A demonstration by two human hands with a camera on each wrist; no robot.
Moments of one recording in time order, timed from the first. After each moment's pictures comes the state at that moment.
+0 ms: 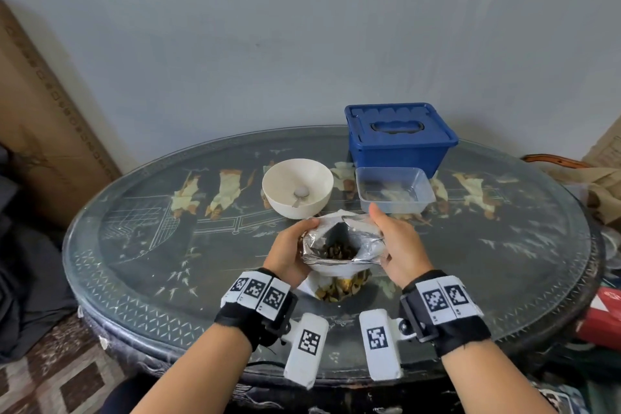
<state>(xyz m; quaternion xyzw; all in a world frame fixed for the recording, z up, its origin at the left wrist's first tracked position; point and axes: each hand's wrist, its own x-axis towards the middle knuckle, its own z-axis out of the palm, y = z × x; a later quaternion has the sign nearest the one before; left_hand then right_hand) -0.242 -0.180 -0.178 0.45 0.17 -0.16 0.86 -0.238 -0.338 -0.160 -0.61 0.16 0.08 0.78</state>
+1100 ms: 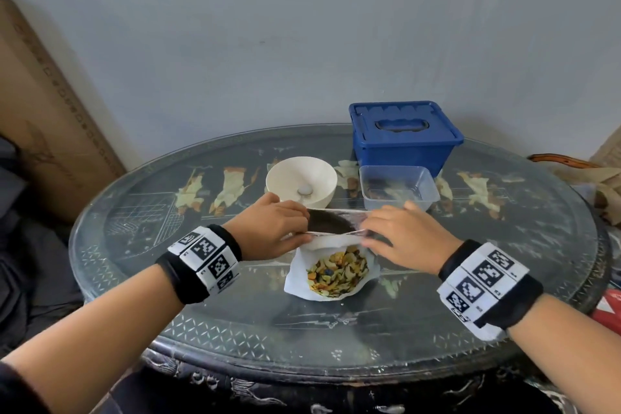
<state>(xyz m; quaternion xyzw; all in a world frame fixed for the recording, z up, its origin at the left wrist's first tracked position) -0.219 -0.107 -0.153 0.90 -0.42 0.10 0.01 -0.225 -0.374 -0.144 -0.93 -0.36 -0.06 0.00</state>
